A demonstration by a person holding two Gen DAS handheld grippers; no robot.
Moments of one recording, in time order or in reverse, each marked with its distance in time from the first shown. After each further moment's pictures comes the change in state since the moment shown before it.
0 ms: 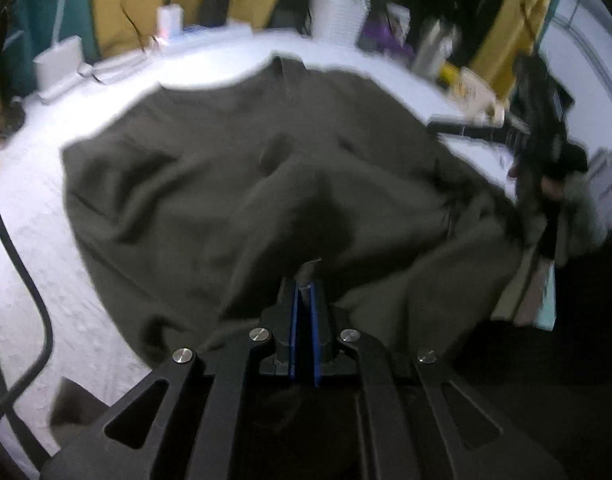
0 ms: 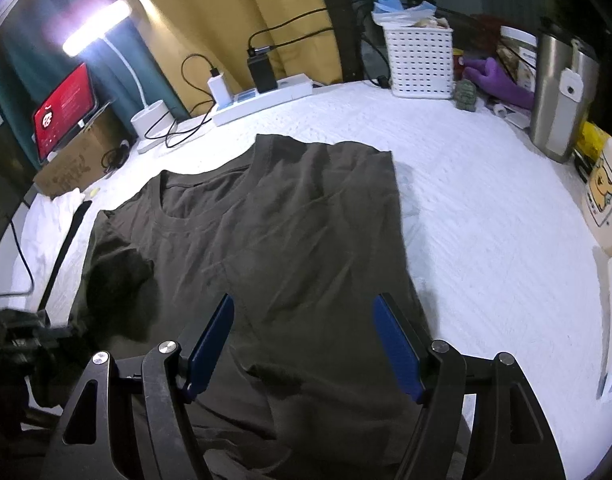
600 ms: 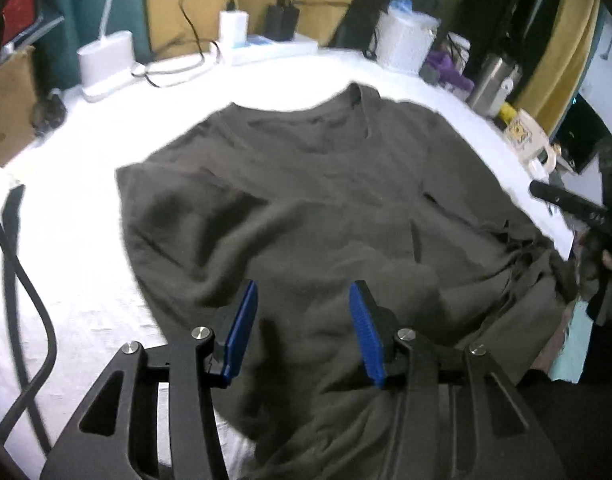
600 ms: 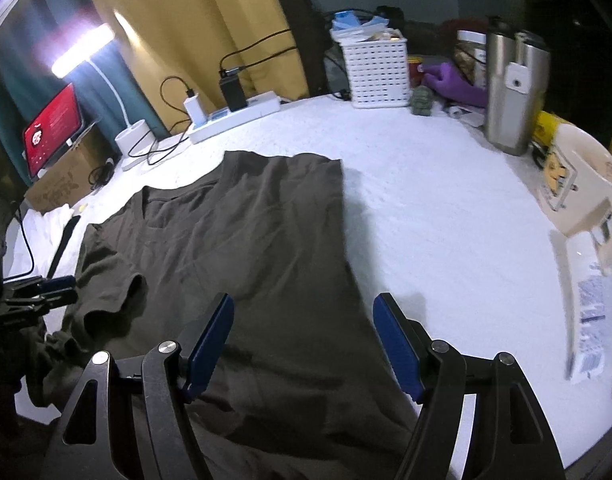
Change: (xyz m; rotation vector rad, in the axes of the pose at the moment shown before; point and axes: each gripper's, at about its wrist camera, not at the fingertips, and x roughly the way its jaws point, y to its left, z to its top) left arm 0.010 0.046 0.031 -0.107 -0.055 0.098; right arm -0.034 -0.028 -0.013 0.038 -0.052 -0.062
